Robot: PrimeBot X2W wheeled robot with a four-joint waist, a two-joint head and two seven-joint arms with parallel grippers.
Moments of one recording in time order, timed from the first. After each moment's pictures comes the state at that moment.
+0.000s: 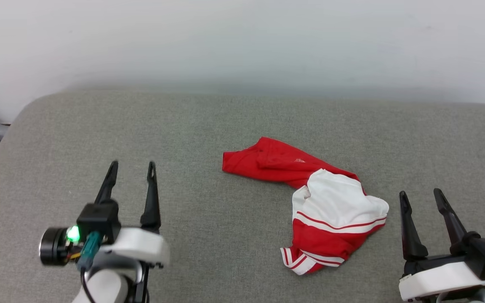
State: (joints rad) left arm -0.25 0.38 -0.45 0.10 -0.43 0.37 -0.26; right arm 0.01 -0.05 -0.06 0.07 0.10 0.13 -0.26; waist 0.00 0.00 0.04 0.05
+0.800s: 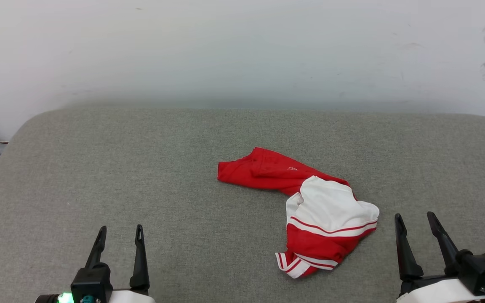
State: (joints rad) left arm 0.09 0.20 -0.16 0.05 -0.18 0.22 -0.26; right arm 0.06 -0.05 -0.05 0.11 0.12 0.13 -0.26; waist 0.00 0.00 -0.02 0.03
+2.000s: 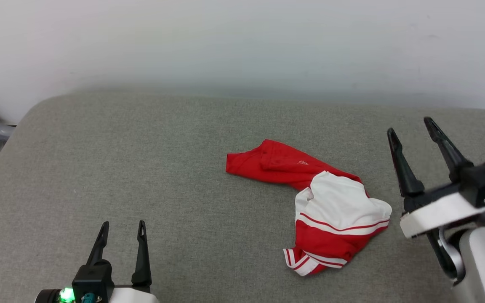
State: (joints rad) left arm 0.10 0.10 -0.05 0.05 -0.06 0.09 -0.26; right arm -0.24 -0.19 0.07 0.12 0.10 0.13 -0.26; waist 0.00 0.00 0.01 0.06
